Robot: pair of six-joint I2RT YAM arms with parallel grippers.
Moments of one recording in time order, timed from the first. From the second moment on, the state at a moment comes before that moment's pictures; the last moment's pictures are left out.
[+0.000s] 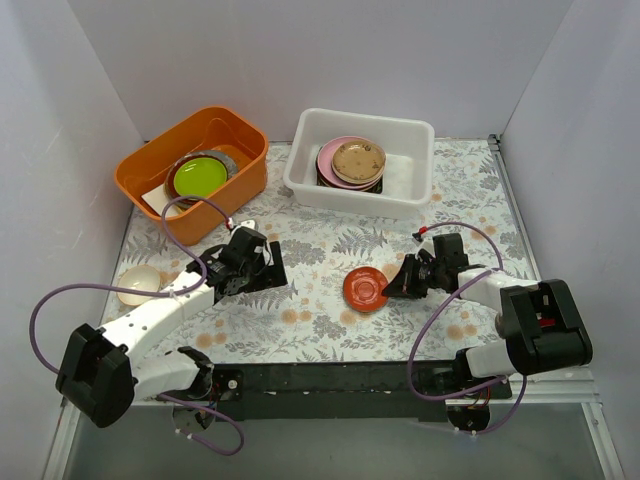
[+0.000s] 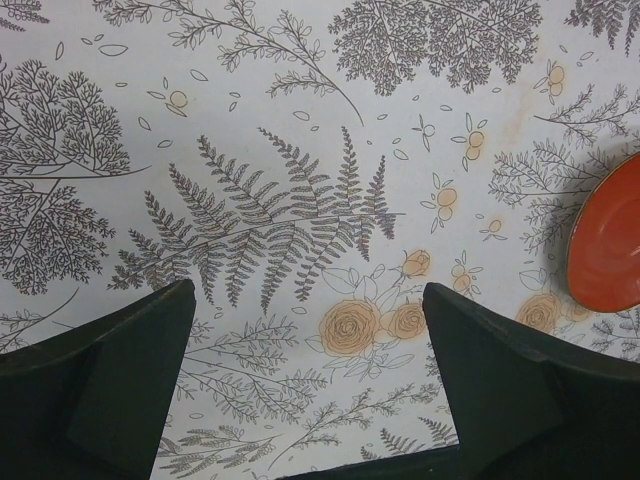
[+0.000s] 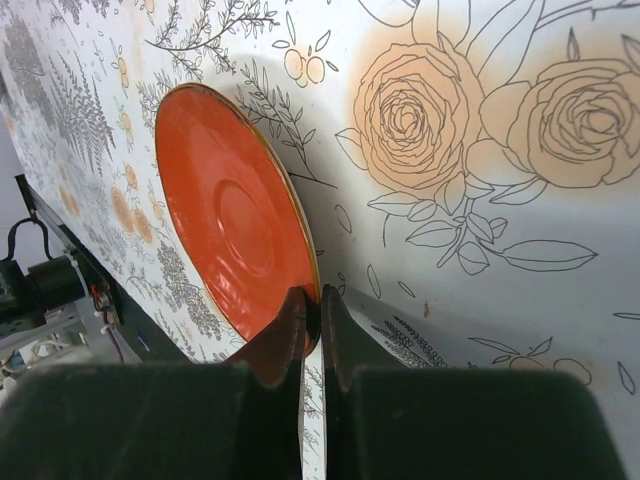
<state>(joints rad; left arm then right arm) -0.60 1.14 0.73 -0.55 -0.16 -0.70 0.22 1.40 0.46 -0.04 -0.65 0.48</state>
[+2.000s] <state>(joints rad) -0.59 1.13 0.68 -0.52 -0.11 -0.73 0.17 2.18 1.89 -0.30 -0.65 0.57</state>
